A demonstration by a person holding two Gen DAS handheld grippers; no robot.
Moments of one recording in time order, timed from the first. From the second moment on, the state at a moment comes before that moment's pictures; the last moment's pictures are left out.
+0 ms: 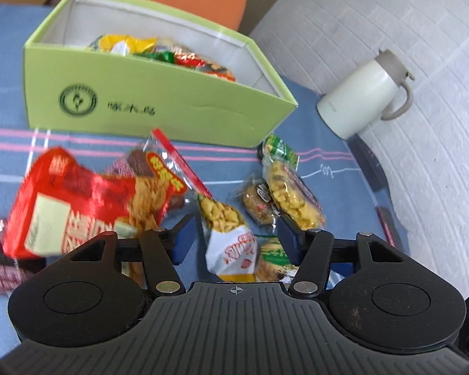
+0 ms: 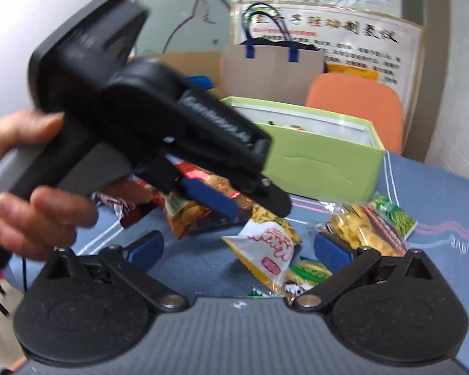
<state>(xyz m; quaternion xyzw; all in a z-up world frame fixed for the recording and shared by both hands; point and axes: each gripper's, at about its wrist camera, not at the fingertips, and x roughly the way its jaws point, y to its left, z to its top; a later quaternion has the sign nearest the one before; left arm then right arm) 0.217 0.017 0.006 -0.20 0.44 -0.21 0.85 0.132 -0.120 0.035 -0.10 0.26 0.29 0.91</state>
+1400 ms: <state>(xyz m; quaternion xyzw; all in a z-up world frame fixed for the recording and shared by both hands) 0.114 0.098 -0.015 -0.28 0.41 -0.14 0.85 0.092 -0.074 -0.008 0.05 0.34 0.27 0.90</state>
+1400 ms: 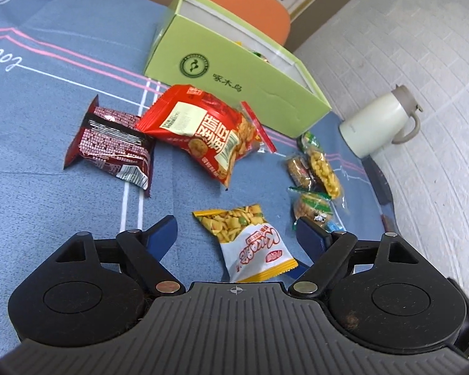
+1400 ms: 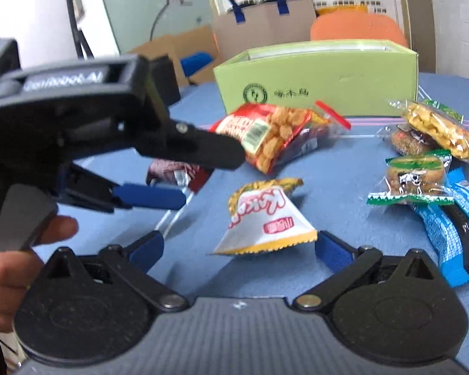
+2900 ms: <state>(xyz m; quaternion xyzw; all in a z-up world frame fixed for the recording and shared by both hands) 0.321 0.120 0.082 -0.24 0.34 -0.12 0.90 0.332 0.021 0.087 -0.10 0.25 0.32 0.91</state>
